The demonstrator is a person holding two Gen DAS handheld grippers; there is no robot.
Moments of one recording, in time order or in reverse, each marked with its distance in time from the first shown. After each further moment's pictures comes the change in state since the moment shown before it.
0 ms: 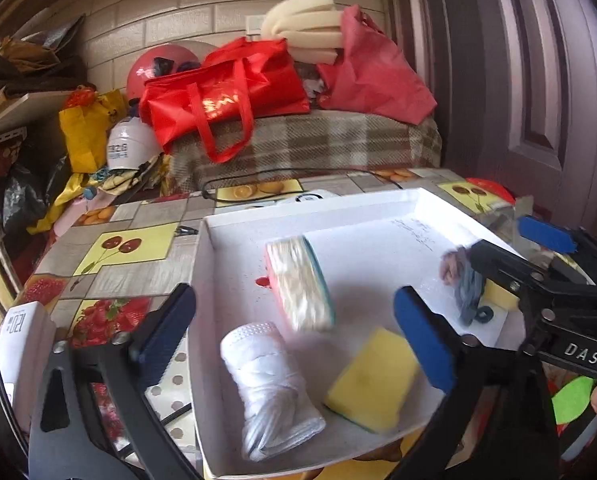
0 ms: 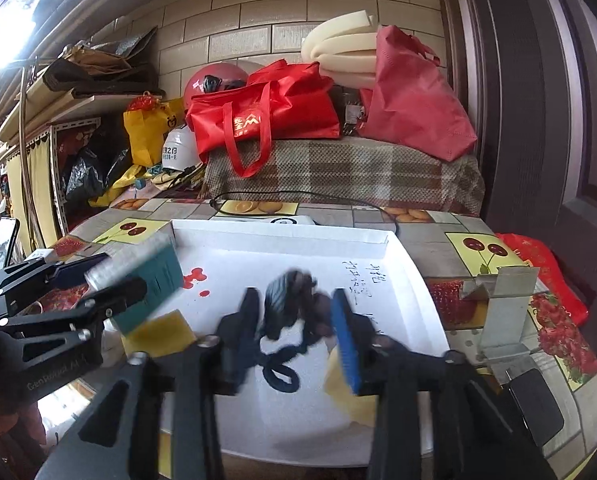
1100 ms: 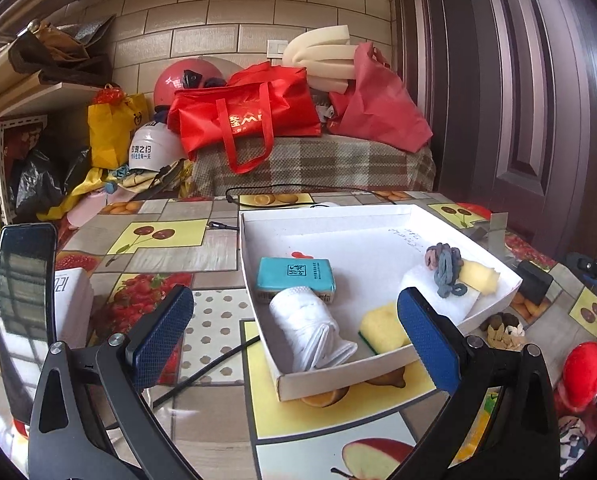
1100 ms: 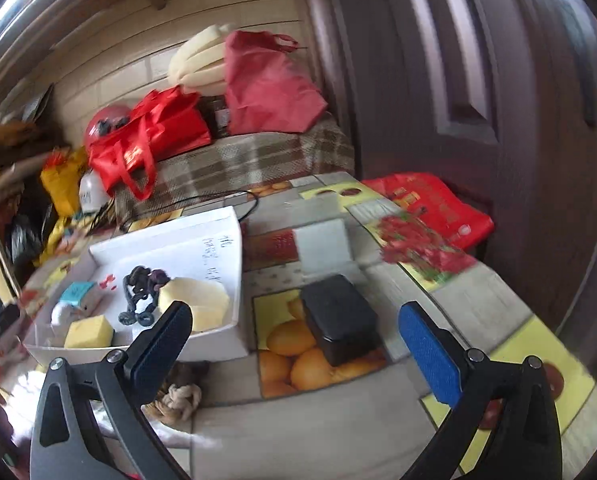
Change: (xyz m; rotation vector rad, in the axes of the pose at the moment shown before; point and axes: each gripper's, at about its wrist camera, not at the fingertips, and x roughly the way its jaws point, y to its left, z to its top) left arm -0.070 0.037 -0.029 -0.063 -0.067 -0.034; right arm -0.101 -0.125 -0.046 0.374 0.036 -0.226
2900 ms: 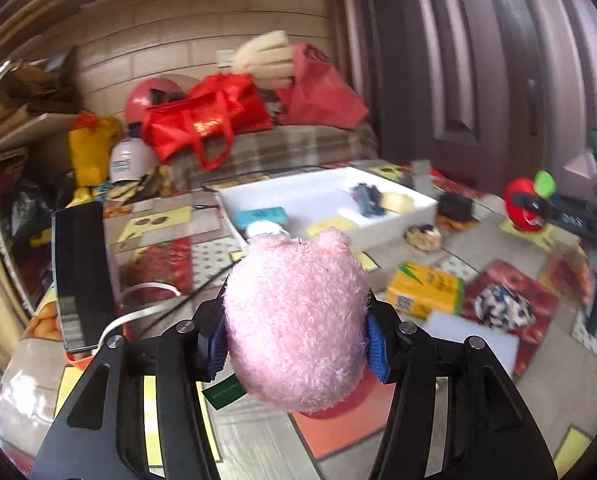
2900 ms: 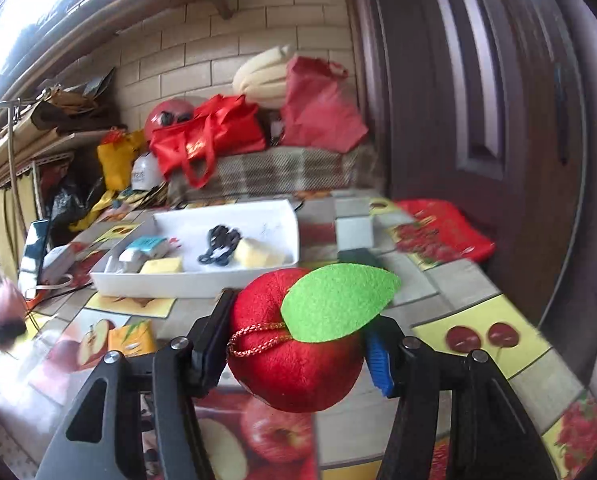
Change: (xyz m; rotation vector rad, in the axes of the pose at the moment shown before) left arm -0.123 -0.011 -0.049 0.143 0.008 -0.091; right arm -0.094 0.039 -0.050 -0.256 -0.073 0.077
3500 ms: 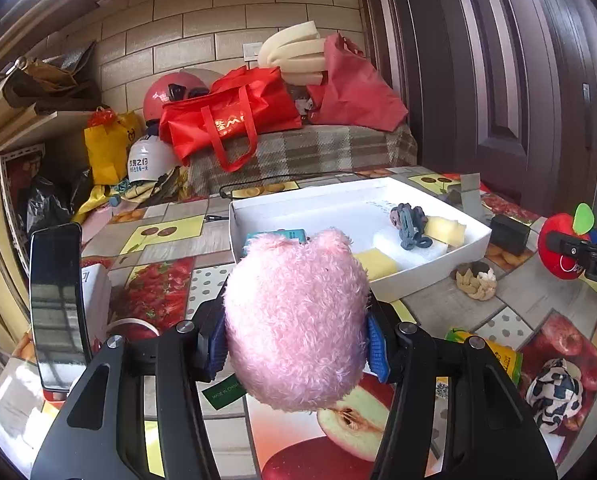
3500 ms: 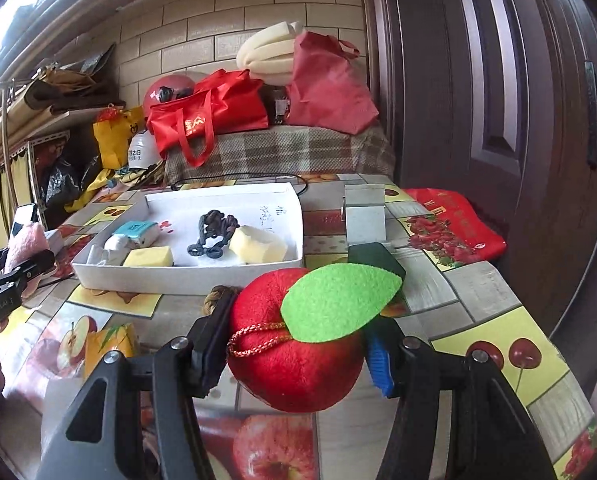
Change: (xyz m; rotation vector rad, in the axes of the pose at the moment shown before) left arm 0.074 -0.011 0.025 -0.019 0.016 0.108; right arm 0.052 0.006 0.012 -0.025 0.085 0.016
